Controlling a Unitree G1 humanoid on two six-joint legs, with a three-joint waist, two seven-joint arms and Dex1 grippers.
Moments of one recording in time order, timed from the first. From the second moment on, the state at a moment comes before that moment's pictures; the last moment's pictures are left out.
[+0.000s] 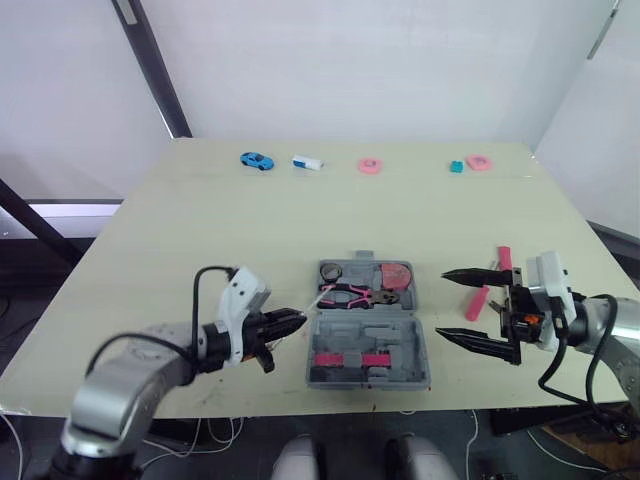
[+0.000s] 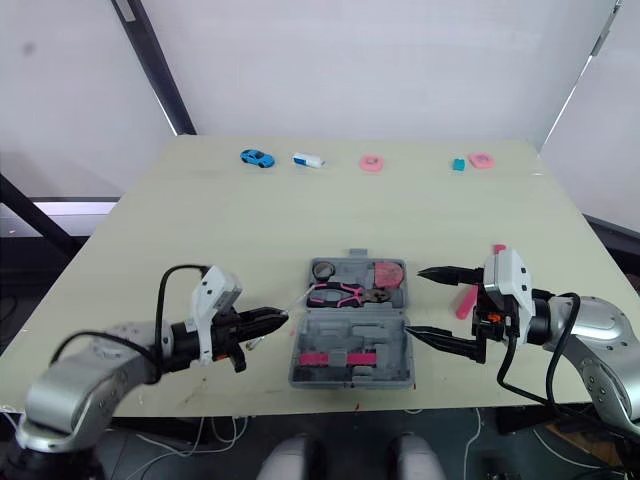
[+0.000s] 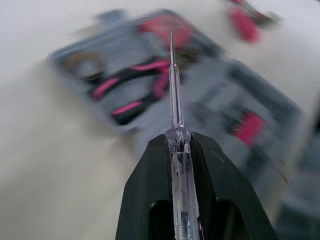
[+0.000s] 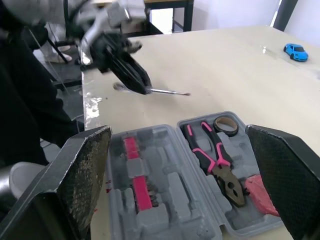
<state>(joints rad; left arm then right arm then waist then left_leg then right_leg) -0.15 0.83 0.04 -0.48 -0.54 0.87 -0.91 -0.07 -0.78 -0.14 -0.46 0.67 0.38 1.08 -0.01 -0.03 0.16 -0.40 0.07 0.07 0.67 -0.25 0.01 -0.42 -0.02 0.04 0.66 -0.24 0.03</state>
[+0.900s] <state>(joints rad) -0.92 0.58 -0.72 0.16 -0.01 0.68 -1.32 0.25 -0.80 -0.37 -0.59 0.62 0.34 1.03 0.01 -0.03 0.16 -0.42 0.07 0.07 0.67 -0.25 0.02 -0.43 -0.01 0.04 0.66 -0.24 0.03</state>
